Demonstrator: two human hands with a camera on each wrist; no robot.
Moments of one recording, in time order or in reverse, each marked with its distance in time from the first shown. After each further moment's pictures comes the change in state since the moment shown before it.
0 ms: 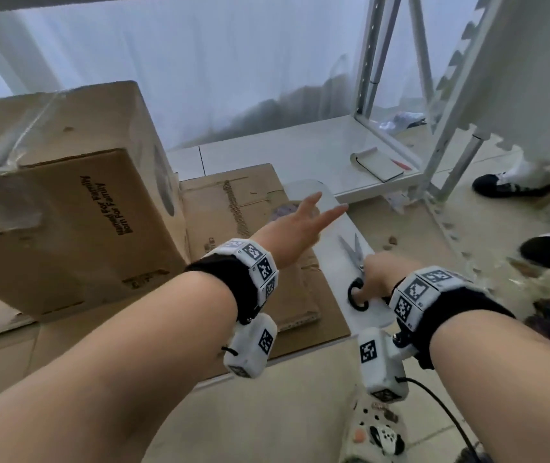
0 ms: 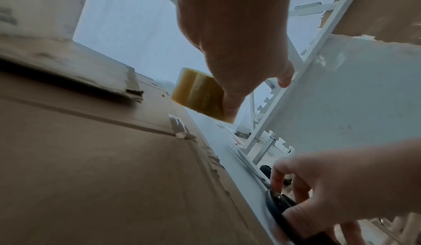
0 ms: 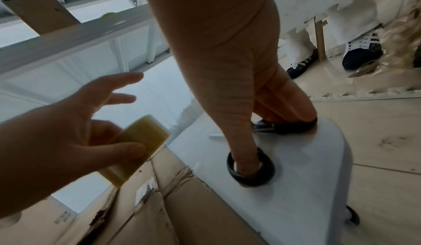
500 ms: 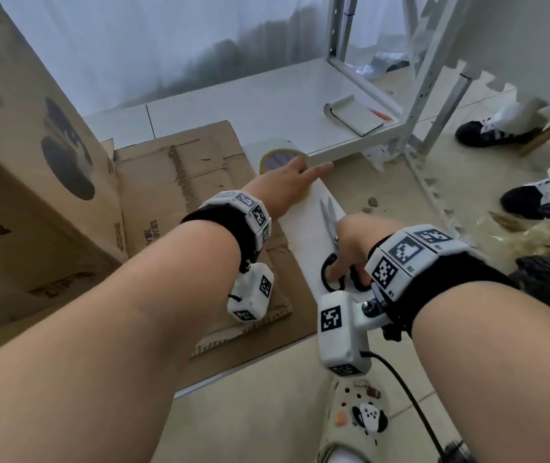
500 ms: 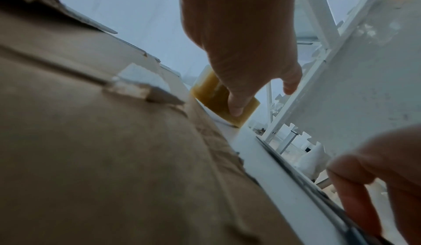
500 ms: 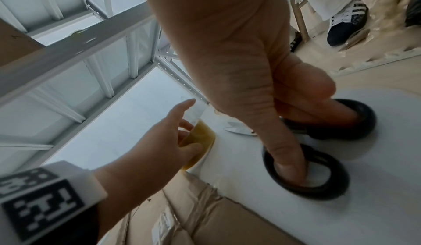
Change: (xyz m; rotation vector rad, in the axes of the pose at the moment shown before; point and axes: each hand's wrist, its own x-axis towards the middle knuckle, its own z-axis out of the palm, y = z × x) left_hand 0.094 -0.018 0.039 0.007 -0.055 0.015; right_hand 0.033 0.009 -0.006 0.100 -0.065 0.009
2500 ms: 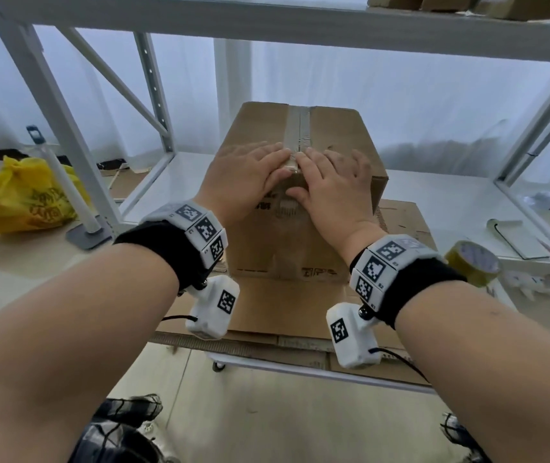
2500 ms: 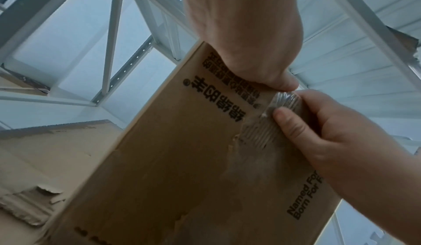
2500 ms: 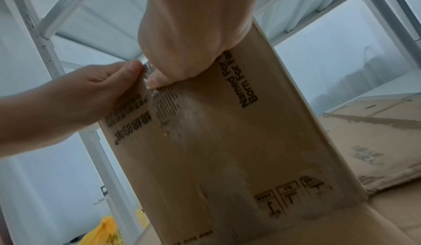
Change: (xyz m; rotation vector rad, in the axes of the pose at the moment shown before) left_hand -0.383 -0.165 -0.127 0.226 0.568 -0.563; right_hand -0.109 -0.345 -0.022 -0.245 1.225 -0.843
